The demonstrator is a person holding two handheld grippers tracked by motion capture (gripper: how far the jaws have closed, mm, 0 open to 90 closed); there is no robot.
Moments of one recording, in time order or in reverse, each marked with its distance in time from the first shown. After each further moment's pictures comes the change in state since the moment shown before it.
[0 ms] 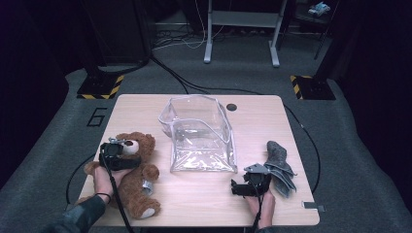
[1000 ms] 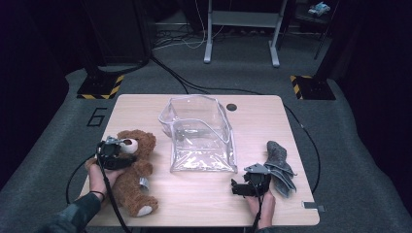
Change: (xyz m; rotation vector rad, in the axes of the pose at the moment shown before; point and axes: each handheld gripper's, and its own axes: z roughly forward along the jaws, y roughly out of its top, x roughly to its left) left arm 0.008 0.005 -0.015 -0.082 -0.113 0.111; right arm 0.000 0.000 -0.001 -0.002 0.007 0.002
